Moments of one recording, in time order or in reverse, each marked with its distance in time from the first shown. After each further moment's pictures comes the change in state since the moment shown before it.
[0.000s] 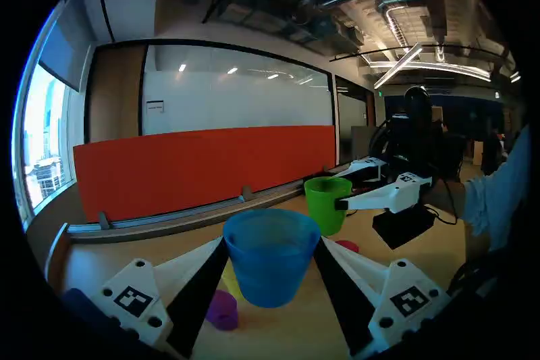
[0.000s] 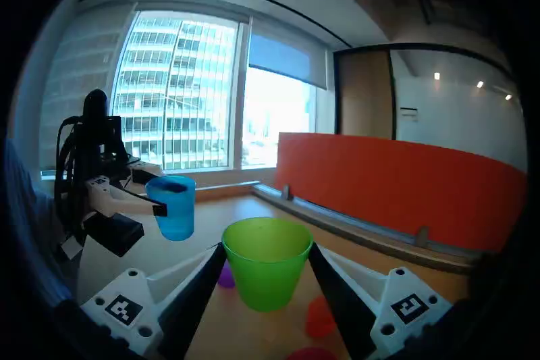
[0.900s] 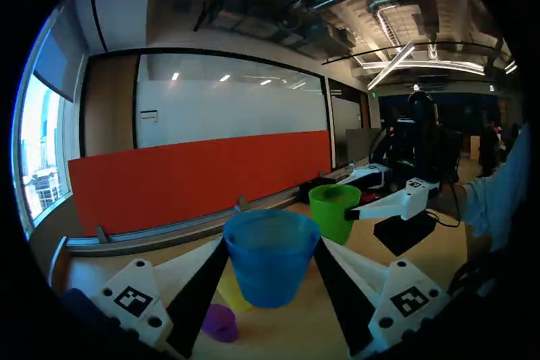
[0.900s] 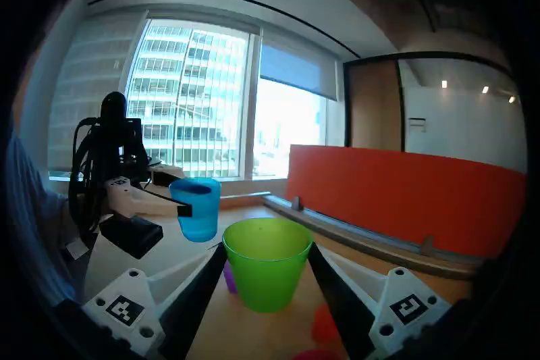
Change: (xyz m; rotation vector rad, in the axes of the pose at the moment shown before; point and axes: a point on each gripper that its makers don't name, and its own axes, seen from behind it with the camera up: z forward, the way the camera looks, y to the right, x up) left arm 0.020 0.008 0.012 -0.021 0.031 0.049; right arm 0.007 -0.016 -0.013 0.060 0.048 -0.010
